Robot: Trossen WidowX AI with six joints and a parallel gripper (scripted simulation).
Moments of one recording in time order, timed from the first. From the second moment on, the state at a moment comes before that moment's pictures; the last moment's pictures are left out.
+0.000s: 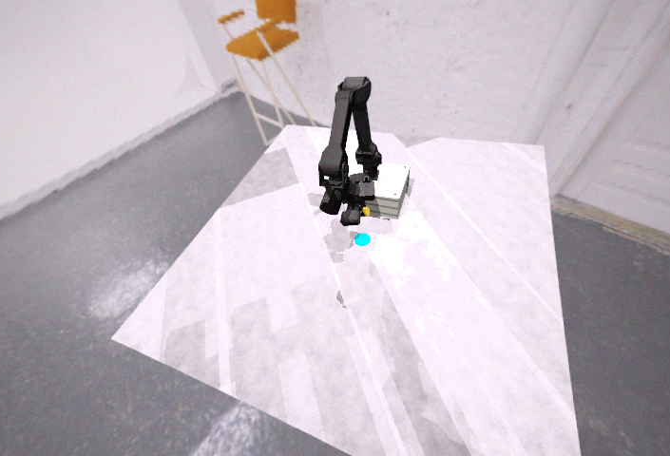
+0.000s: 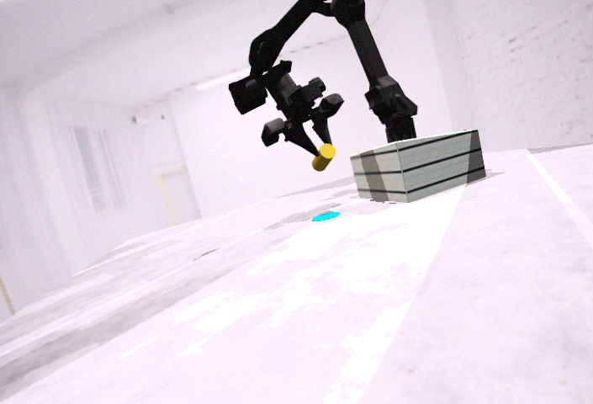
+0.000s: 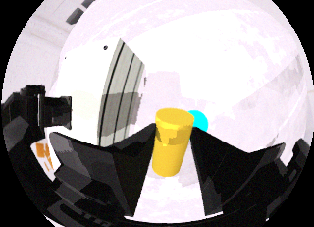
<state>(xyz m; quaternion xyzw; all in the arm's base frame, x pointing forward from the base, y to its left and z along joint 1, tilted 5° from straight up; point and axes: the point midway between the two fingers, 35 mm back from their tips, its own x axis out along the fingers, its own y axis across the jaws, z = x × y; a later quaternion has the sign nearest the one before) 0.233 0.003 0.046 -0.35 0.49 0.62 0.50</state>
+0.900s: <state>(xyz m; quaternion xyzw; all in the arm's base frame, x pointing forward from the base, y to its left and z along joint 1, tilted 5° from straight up) 0.227 0.003 0.044 -0.29 0.44 0.67 0.52</state>
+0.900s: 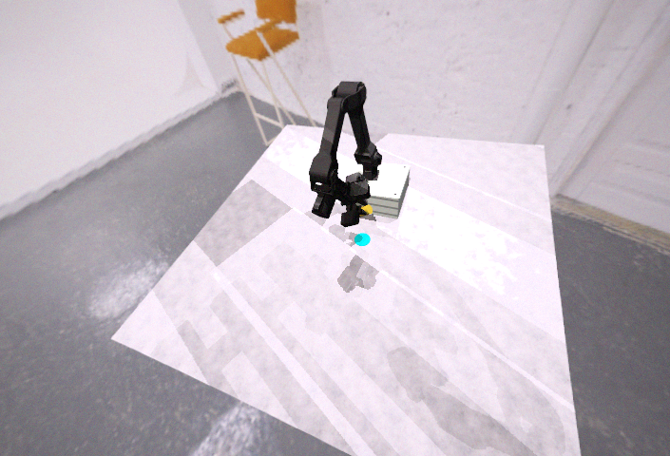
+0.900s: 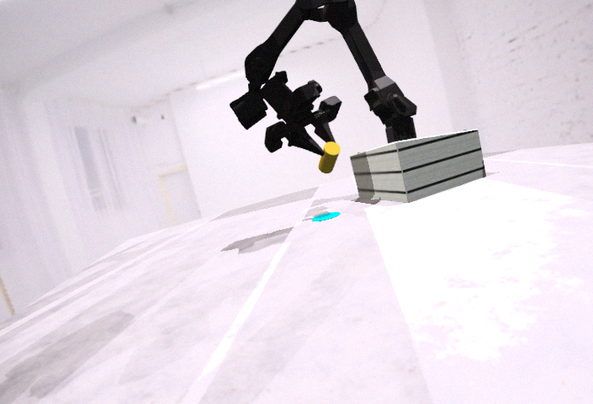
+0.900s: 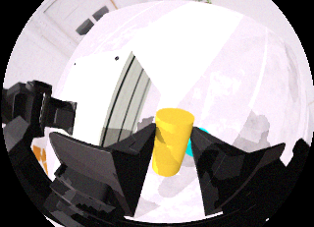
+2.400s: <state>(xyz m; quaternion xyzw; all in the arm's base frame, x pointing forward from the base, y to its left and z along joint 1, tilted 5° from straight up) 0.227 -0.001 0.048 -0.19 0.32 0.72 0.59</state>
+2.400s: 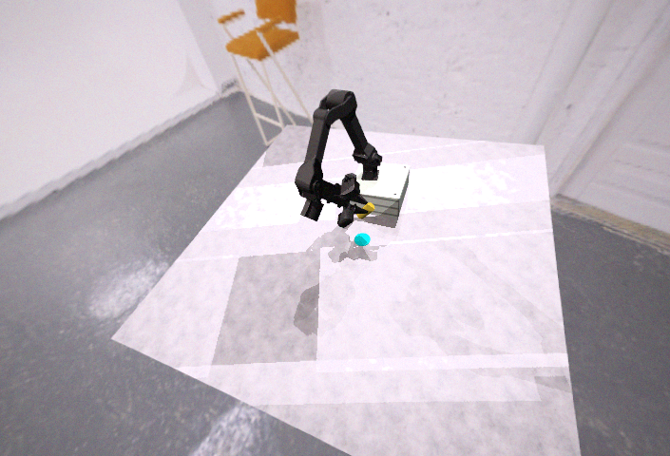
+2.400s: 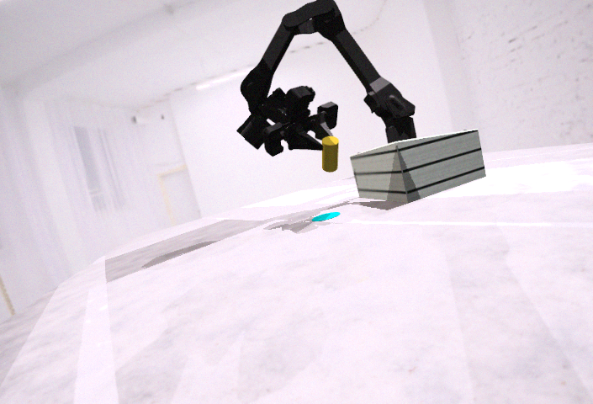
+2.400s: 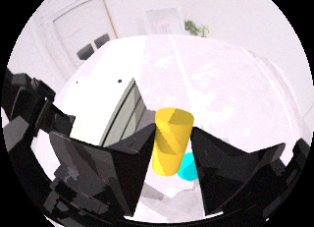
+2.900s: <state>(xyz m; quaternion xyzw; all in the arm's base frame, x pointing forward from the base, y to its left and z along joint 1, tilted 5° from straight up) 0.230 -0.004 0.050 -0.16 0.28 0.72 0.62</state>
